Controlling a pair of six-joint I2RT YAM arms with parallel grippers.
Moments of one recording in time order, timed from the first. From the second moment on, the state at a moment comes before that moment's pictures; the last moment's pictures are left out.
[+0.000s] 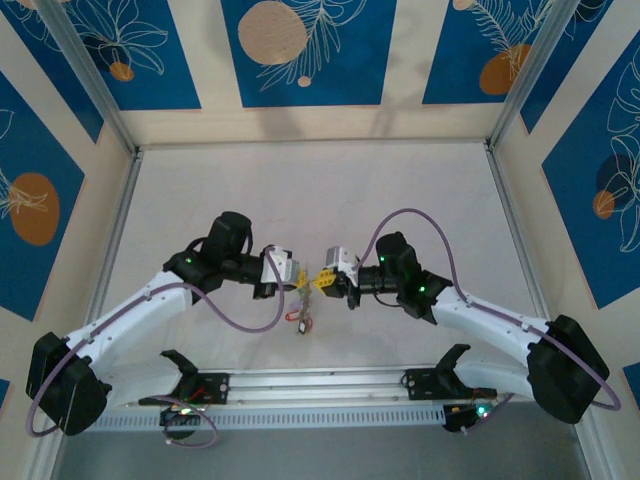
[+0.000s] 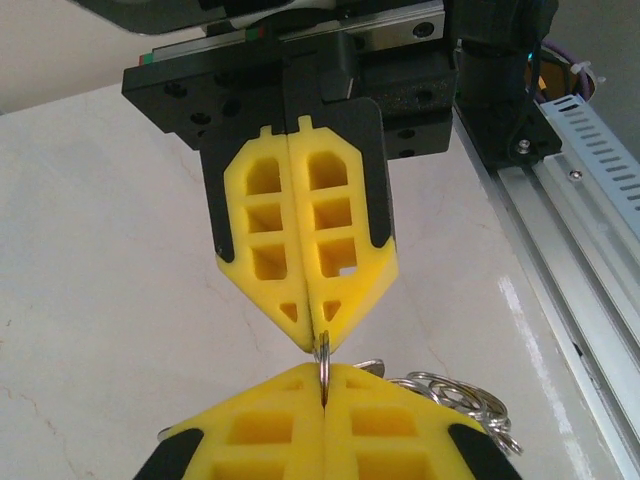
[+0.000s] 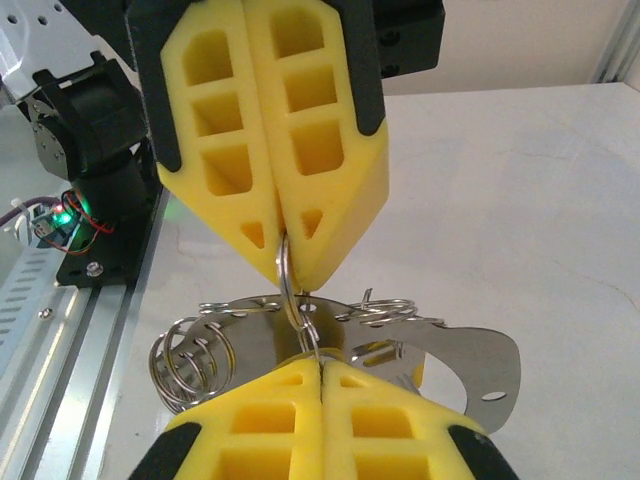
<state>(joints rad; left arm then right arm) -0.63 1.12 0.84 -0.41 0.78 0.80 0.74 1.11 0.54 0.19 -0.66 -0.25</state>
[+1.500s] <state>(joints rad) -0.63 1.12 0.85 -0.42 0.80 0.82 0.92 1.19 0.39 0.53 -0.30 -0.30</state>
